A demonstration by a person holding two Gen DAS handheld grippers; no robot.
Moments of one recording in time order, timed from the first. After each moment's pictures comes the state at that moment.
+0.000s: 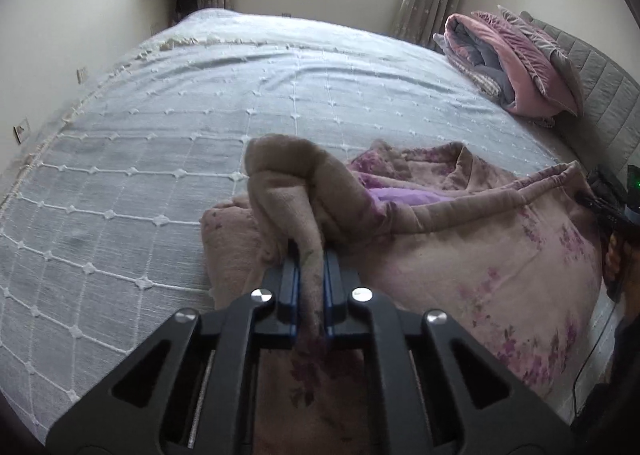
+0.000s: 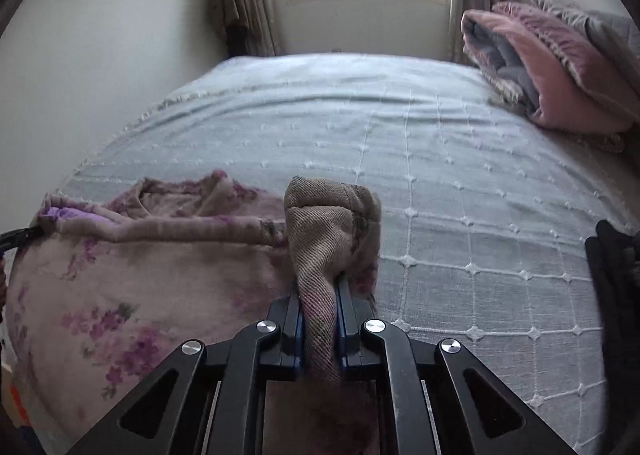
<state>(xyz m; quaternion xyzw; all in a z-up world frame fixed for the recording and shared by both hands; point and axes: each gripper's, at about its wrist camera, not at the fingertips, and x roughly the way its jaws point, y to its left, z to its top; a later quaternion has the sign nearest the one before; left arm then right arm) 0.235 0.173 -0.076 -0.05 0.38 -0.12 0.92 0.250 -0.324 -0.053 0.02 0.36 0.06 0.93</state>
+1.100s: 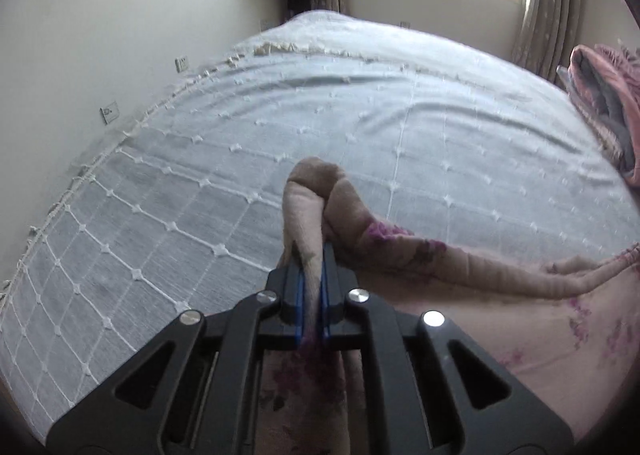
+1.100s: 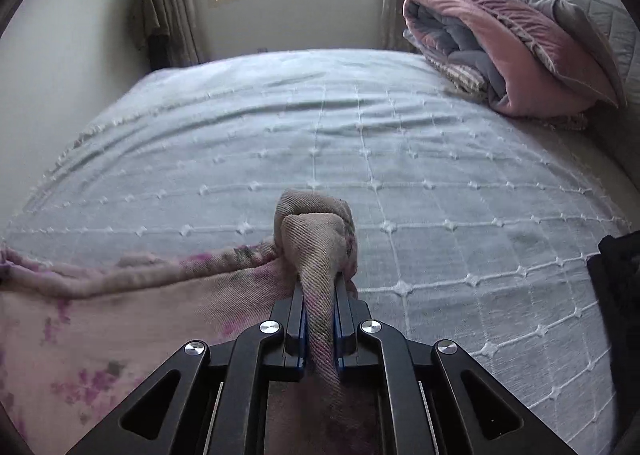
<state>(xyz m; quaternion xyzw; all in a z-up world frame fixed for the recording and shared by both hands) 0.384 0.145 -0.072 -0.06 0.38 0.11 0.92 0.387 -0.310 -0.063 0.05 0.38 -0.07 0.92</state>
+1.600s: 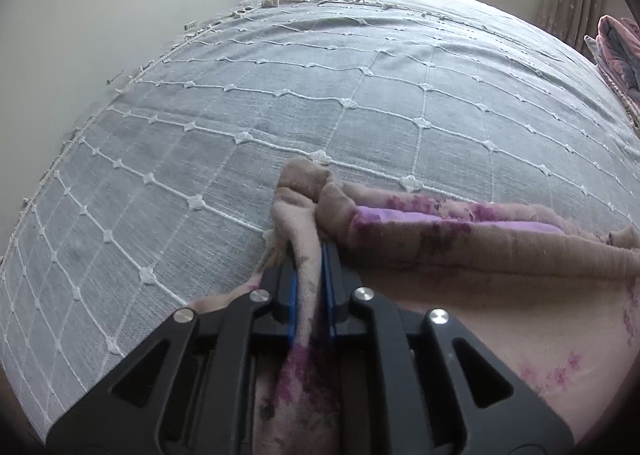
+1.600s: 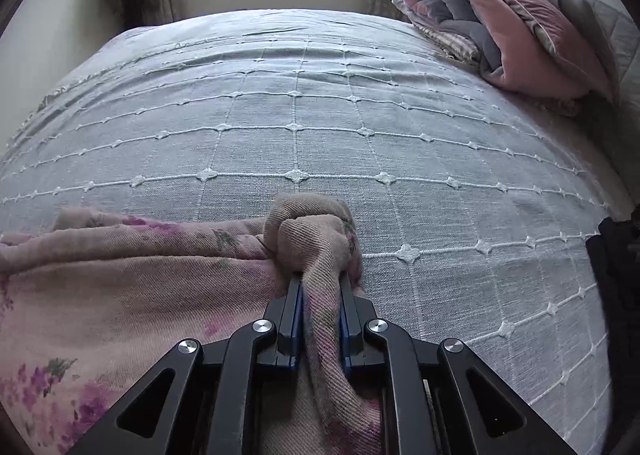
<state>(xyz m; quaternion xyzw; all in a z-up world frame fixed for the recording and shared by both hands) 0.418 0.132 -0.161 -0.03 0.46 0.15 0.87 0.419 -0.296 -0.125 0.00 0.46 -0.14 0.88</state>
